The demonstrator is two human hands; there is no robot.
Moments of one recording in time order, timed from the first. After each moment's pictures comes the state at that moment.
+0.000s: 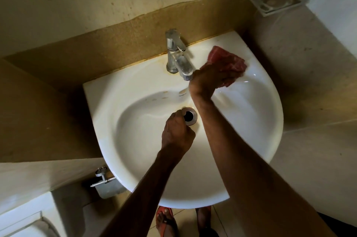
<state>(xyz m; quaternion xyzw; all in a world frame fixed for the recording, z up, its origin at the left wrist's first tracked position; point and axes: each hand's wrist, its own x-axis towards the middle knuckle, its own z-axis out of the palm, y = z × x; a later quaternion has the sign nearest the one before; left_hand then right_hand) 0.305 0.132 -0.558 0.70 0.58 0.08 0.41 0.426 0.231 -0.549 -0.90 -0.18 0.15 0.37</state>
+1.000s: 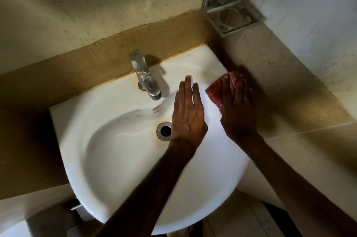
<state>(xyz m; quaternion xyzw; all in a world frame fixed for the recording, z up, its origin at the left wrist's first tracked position) 0.423 0.151 -0.527 0.88 0.46 0.06 0.12 0.566 0.088 -0.552 -0.83 -0.53 -0.14 -0.02</state>
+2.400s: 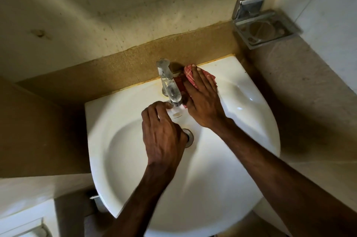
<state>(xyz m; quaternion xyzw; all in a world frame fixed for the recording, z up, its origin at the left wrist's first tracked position) 0.330 0.150 -0.490 0.75 0.61 0.23 0.10 0.493 0.210 -0.562 -0.65 -0.71 -0.05 0.28</state>
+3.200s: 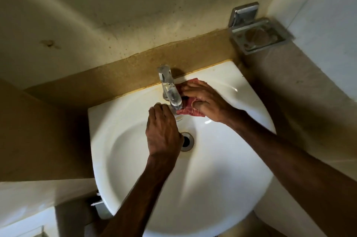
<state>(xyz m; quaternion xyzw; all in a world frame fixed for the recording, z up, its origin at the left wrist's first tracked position) 0.334 0.172 -0.494 0.78 0.62 0.02 0.10 0.522 0.214 -0.537 -0.53 -0.78 0.18 0.30</state>
